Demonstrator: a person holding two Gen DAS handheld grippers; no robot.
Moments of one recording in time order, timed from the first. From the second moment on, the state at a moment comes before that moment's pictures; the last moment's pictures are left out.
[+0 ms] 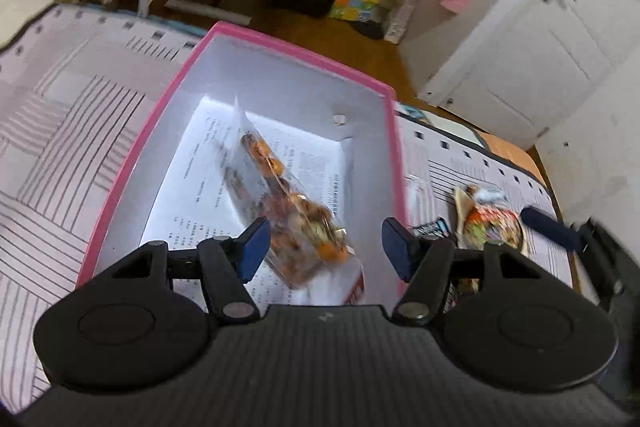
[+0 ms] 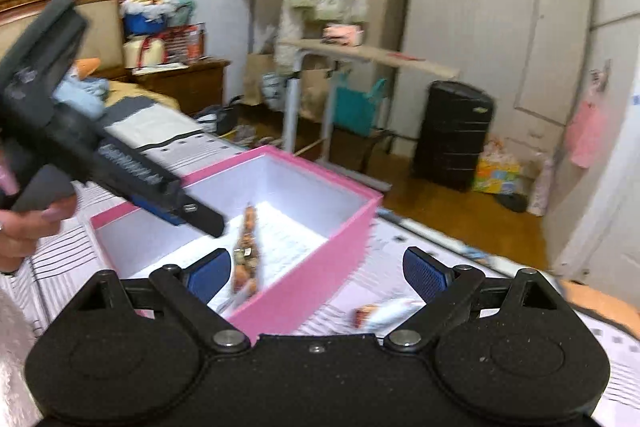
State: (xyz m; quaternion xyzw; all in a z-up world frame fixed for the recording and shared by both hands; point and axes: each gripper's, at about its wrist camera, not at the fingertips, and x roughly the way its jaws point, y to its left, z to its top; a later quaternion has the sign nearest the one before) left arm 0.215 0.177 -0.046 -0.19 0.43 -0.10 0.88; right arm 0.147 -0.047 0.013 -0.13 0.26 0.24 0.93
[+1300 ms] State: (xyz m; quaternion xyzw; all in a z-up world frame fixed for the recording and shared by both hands) left arm 0.206 -0.056 -0.136 -0.09 0.50 -0.26 0.82; right arm 0.131 -0.175 -0.130 -0.06 0.44 0.15 0.88
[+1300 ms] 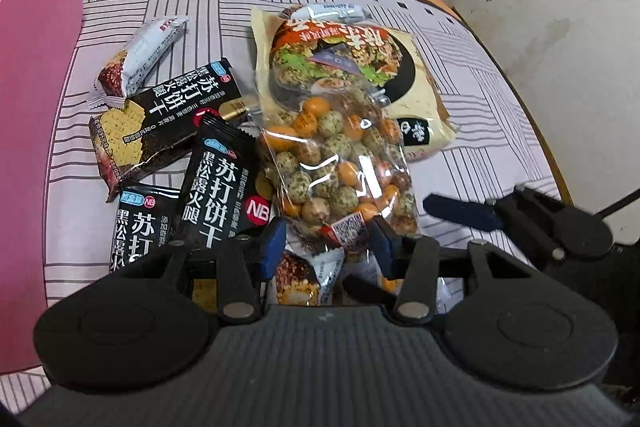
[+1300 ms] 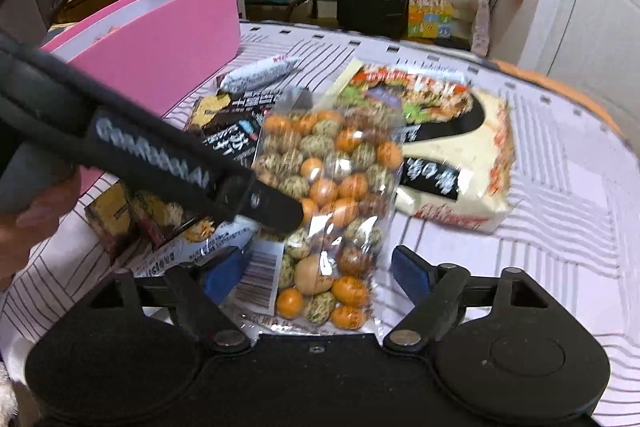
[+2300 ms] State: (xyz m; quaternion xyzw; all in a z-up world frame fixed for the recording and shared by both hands) left arm 0.186 -0.061 -0.093 -0.13 0.50 -0.30 0.80; right arm 0.093 -0.166 -0.083 -0.05 0.40 0.10 0.91
